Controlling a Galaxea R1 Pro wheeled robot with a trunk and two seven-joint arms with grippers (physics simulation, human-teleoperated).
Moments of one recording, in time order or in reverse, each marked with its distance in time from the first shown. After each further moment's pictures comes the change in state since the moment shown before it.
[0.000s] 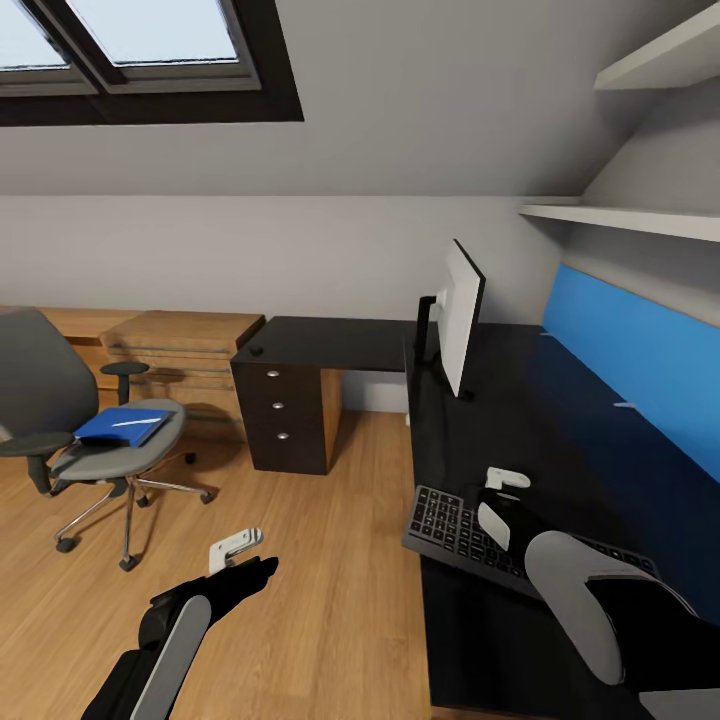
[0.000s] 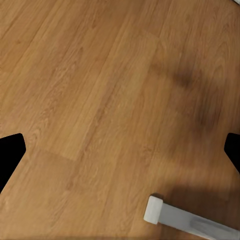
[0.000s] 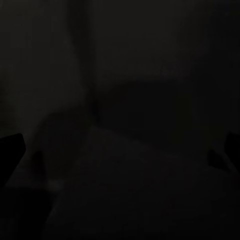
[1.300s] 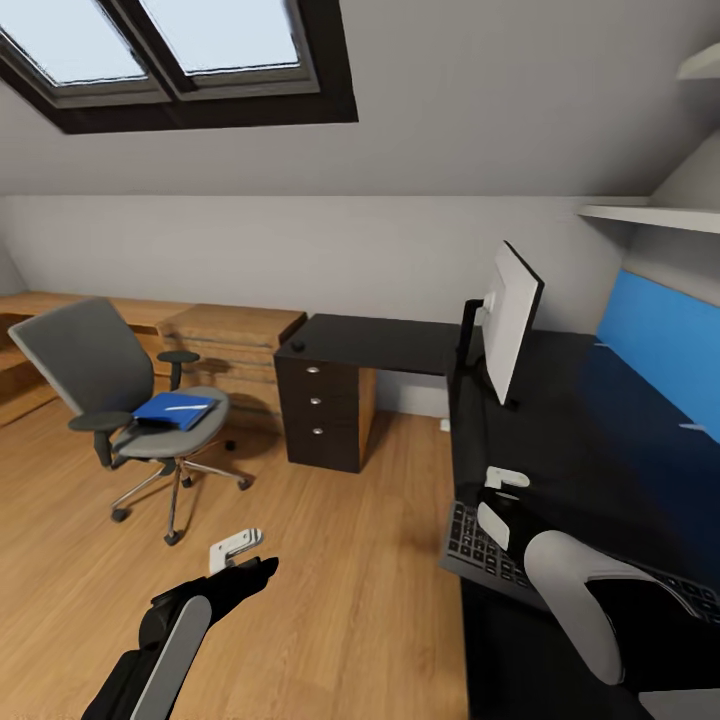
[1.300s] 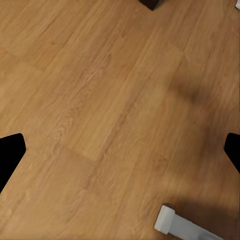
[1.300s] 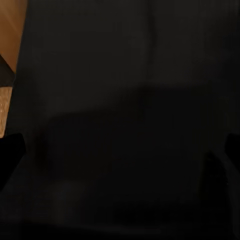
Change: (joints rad) left arm 0.000 0.000 -0.001 0.001 0.000 0.000 0.001; right arm 0.000 0.002 0.002 -0.003 -0.001 -0.002 0.000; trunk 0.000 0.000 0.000
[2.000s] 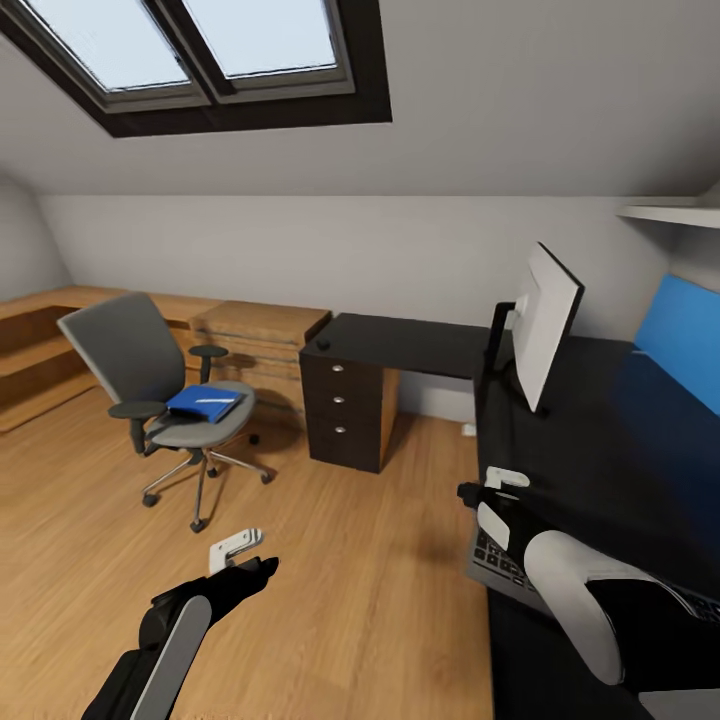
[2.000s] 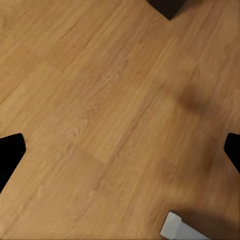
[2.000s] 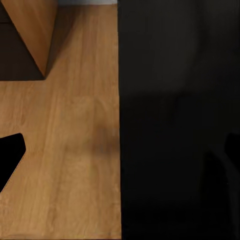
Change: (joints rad) left arm 0.000 0.000 0.000 0.000 0.000 0.000 0.000; right arm 0.000 0.000 0.001 0.000 0.000 0.001 0.001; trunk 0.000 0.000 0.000
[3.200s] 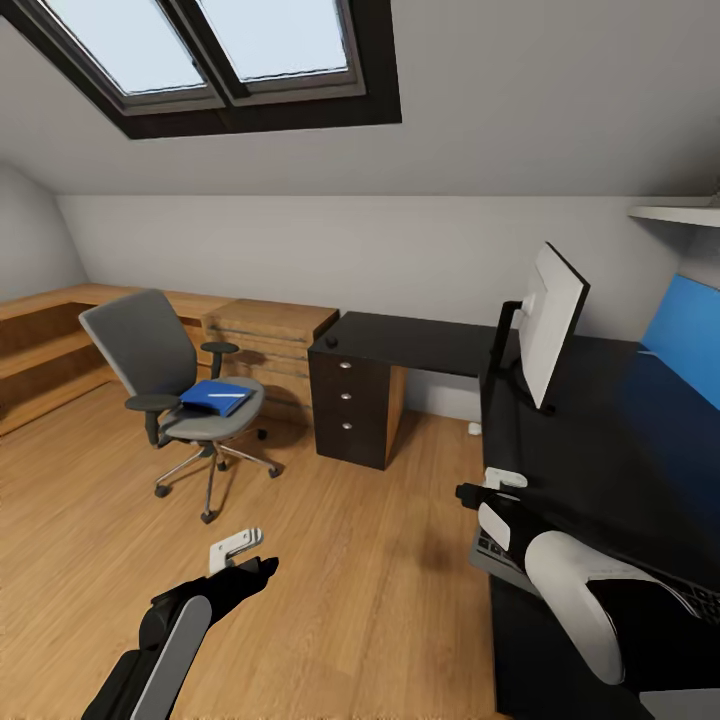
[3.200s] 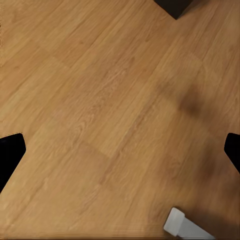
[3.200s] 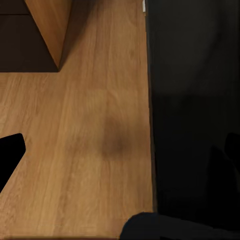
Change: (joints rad) left arm 0.000 0.000 0.000 0.000 0.000 0.000 0.000; right arm 0.000 -0.003 -0.005 0.005 -0.002 0.004 0.039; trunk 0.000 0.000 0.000
